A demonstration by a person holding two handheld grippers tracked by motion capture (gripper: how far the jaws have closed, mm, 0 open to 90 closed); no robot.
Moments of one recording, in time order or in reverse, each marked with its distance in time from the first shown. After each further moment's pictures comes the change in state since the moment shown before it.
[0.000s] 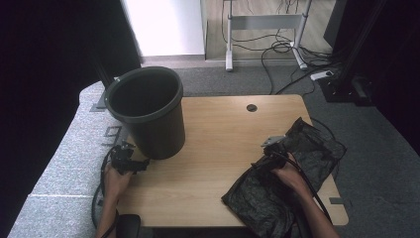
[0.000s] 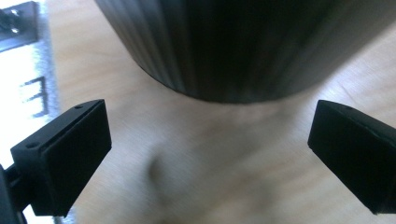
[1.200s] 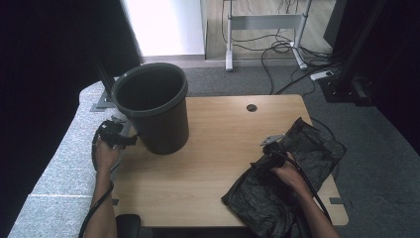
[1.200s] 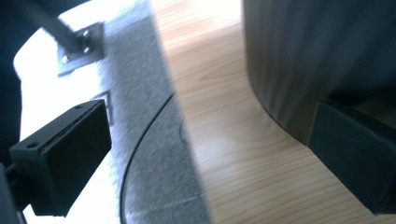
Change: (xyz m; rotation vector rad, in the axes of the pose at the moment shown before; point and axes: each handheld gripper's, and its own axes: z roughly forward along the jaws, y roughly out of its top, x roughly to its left) left arm 0.054 0.062 0.013 -0.027 0.141 0.077; right arm -0.002 0.002 0.005 0.005 0.024 0.016
